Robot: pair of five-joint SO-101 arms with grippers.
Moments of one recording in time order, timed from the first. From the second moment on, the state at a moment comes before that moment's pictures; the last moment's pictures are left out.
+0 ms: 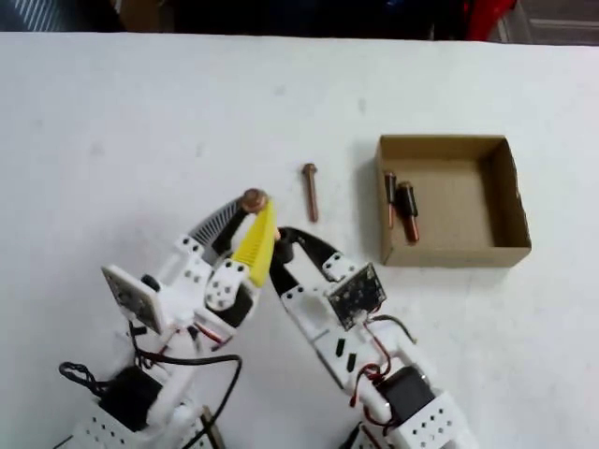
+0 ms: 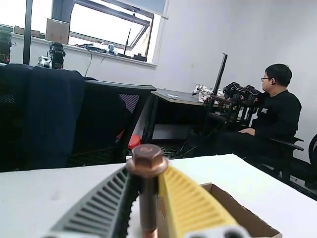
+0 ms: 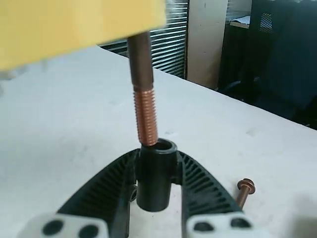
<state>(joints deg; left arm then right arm) 26.0 -103.8 86.3 20.0 13.6 -38.2 -101.4 96.4 21.8 6.4</state>
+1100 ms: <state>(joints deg) 26.9 -105.0 96.9 19.1 14.0 -38.1 -101.2 96.4 19.4 20.5</state>
